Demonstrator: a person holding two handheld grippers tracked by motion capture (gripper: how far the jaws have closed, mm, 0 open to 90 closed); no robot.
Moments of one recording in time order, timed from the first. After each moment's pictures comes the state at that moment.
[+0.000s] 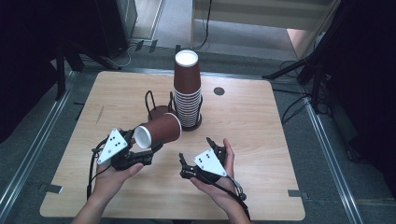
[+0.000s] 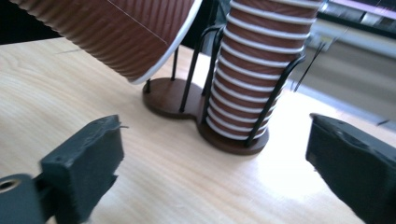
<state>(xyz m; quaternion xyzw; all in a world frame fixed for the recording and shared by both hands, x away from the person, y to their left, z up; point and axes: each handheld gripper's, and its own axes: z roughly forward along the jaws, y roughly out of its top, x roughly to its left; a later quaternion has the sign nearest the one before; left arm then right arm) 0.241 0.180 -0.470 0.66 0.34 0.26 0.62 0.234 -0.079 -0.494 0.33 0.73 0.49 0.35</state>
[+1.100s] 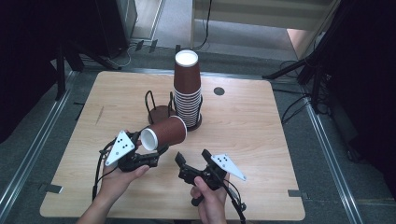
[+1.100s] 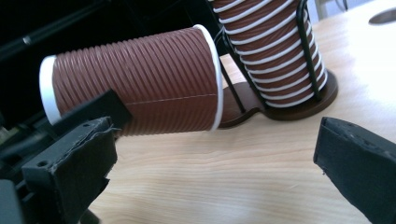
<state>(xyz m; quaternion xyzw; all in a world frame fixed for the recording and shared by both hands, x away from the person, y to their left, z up) 0.241 0.165 -0.478 0.66 0.33 0.26 0.62 0.210 -0.080 -0.480 0.54 0.56 0.62 0.12</state>
